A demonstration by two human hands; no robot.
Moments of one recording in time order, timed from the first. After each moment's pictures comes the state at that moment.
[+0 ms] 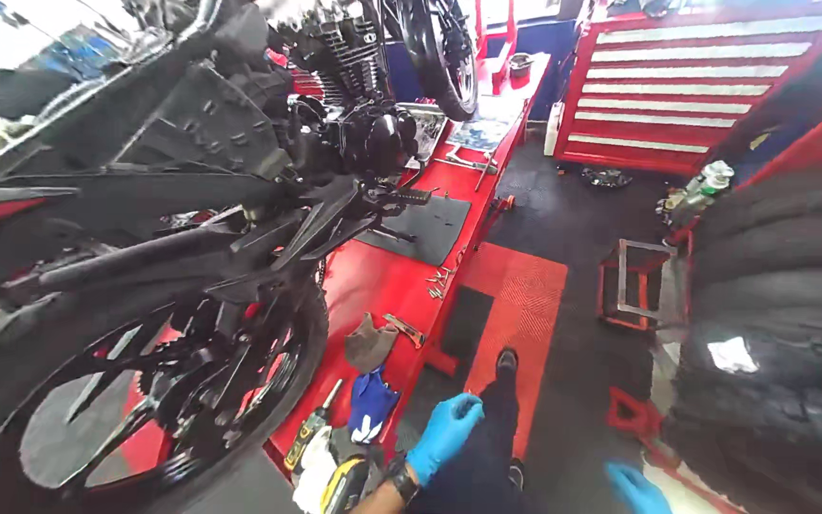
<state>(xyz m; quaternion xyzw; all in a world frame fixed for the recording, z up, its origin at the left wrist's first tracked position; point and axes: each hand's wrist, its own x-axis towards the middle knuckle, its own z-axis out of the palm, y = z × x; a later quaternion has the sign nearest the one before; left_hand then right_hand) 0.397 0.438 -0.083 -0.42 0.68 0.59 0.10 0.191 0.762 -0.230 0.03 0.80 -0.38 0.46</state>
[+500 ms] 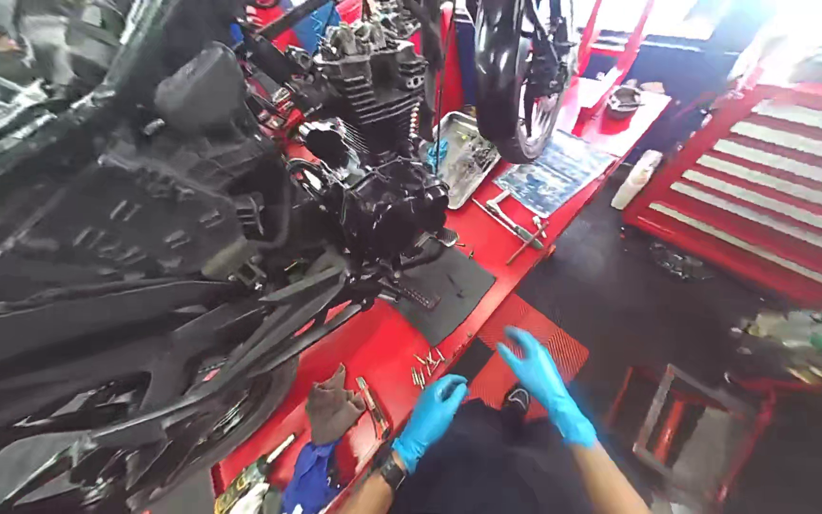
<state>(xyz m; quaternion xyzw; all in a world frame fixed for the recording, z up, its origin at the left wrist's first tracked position) 0.185 0.226 -0.067 -0.54 0.61 0.59 -0.04 -0.068 0.245 -0.113 -0.45 0.72 -0.30 0.43</state>
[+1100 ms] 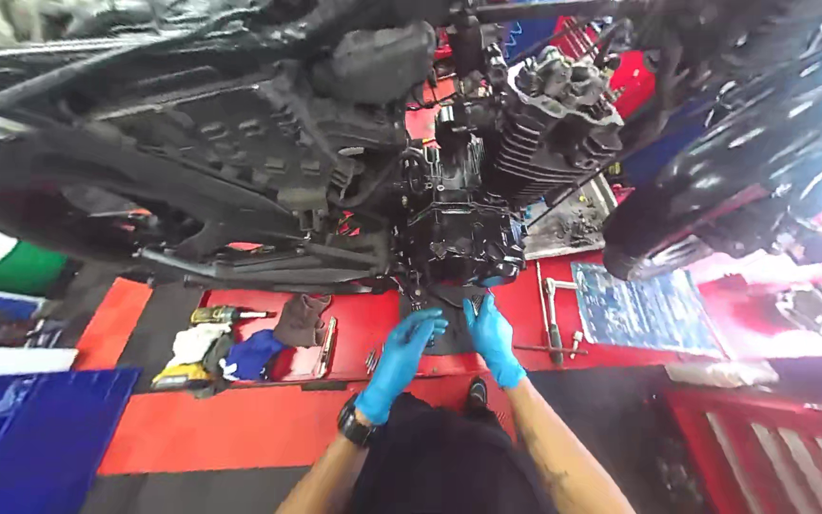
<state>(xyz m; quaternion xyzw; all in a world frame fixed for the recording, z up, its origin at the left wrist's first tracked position) 0.099 0.115 0.046 -0.60 0.39 0.47 -0.51 -0.053 -0.008 -0.057 -0.71 0.64 -0.04 0.28</state>
